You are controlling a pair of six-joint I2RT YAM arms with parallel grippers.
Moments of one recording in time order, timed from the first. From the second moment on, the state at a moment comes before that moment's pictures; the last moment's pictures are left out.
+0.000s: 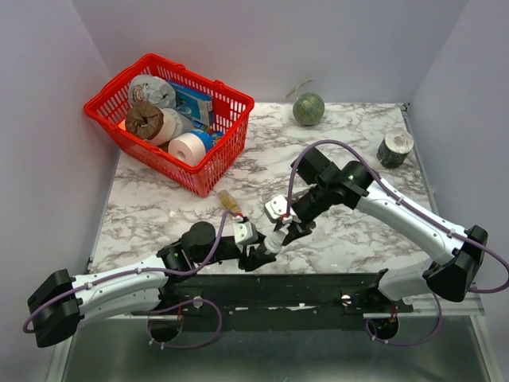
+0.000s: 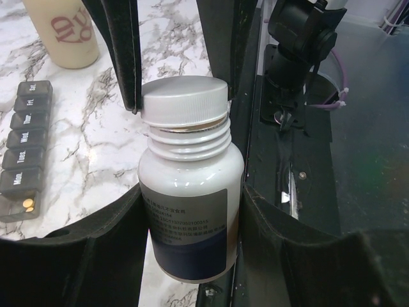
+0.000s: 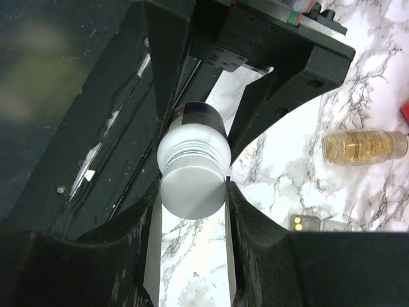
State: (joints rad) left arm -1.04 0.82 0.30 0.41 0.37 -0.08; right arm 0.85 1.39 1.37 -1.10 -0.81 -1.10
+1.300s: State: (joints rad) left arm -1.04 0.82 0.31 0.36 0.37 -0.03; right arm 0.87 1.40 1.33 -1.04 -0.82 -1.01
